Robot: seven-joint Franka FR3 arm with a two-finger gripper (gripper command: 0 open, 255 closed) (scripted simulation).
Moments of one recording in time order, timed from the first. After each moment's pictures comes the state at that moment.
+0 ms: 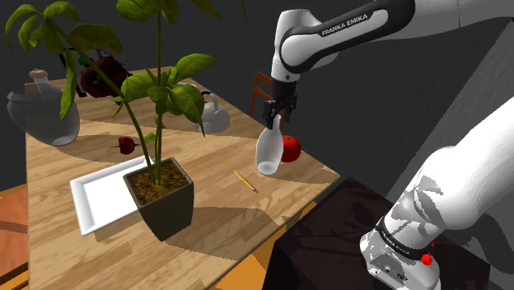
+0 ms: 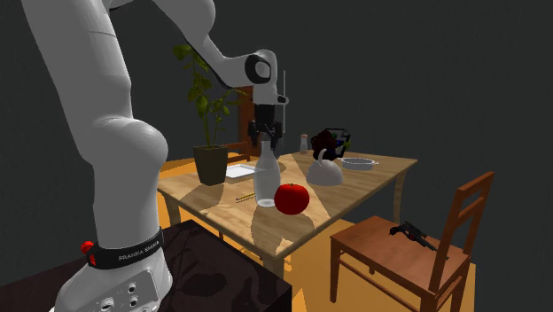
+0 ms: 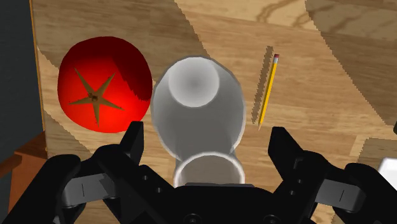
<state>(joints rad) 0.07 -0.20 0.06 -2.29 0.03 2.06 0.05</state>
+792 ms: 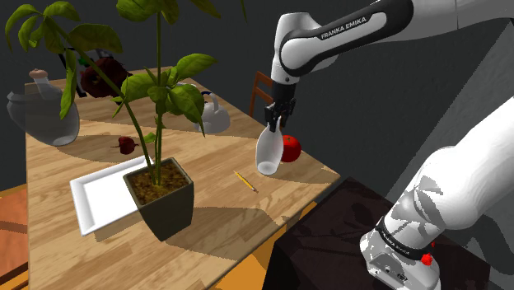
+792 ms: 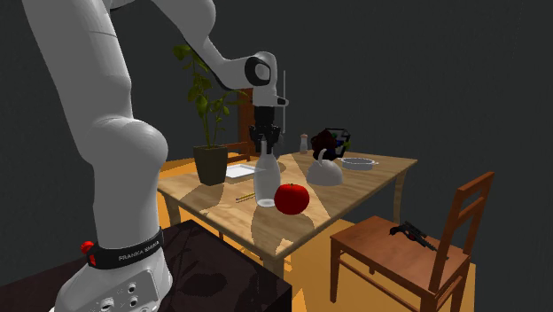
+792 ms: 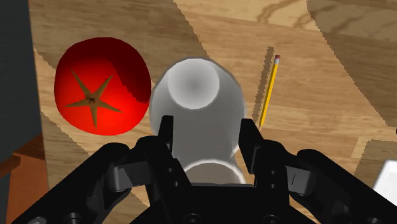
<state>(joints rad) 0.07 -0.20 0.06 -2.30 0.03 2.07 0.05</state>
